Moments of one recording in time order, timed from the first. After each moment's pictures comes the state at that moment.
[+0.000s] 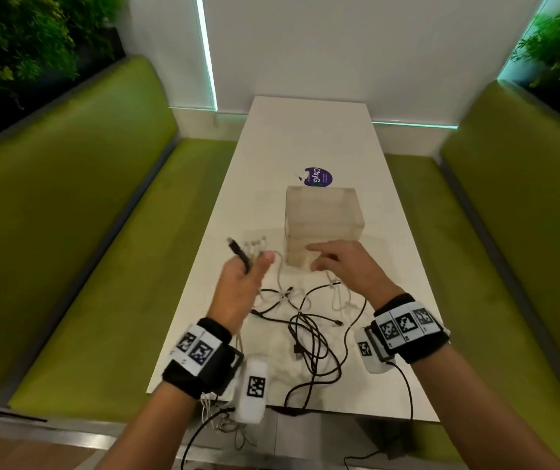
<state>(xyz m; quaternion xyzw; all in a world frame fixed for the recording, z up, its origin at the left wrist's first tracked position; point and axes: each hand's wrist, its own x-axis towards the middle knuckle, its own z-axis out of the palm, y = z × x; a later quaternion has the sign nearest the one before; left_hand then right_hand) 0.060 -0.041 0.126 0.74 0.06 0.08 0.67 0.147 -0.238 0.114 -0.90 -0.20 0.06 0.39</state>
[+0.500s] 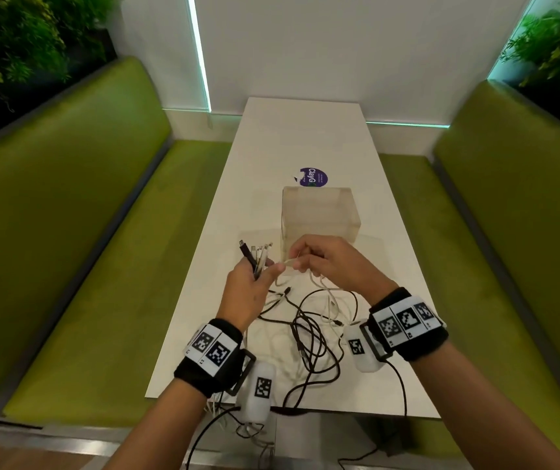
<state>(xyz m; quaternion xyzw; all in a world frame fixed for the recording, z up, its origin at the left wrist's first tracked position) 0.075 -0.042 0.100 0.81 0.06 0.08 0.57 0.132 -0.218 0.138 -0.83 -0.25 0.13 0.48</state>
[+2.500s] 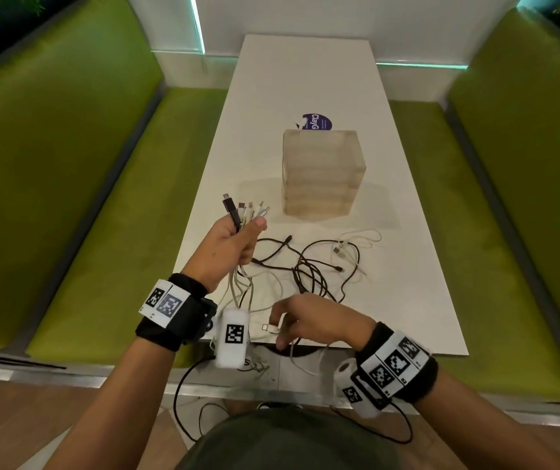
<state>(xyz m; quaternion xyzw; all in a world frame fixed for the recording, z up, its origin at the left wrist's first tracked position) 0.040 -0.015 0.116 0.70 0.01 -0.07 0.71 0.017 -0.196 0.072 -0.83 -0.25 0.42 0.28</state>
